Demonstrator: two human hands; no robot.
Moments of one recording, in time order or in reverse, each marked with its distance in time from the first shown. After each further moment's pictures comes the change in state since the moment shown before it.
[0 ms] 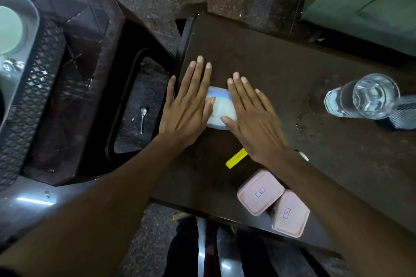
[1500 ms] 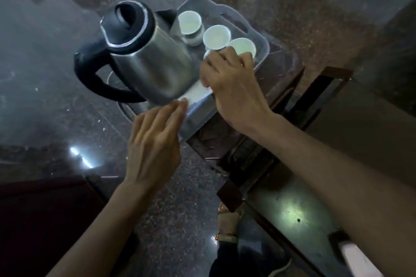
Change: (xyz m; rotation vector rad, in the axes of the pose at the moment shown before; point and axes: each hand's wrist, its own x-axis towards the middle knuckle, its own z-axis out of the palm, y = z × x) left_hand -0.243 -0.179 -0.176 0.184 0.459 -0.402; right_hand 0.109 -0.333 -0.143 0.003 0.350 -0.670
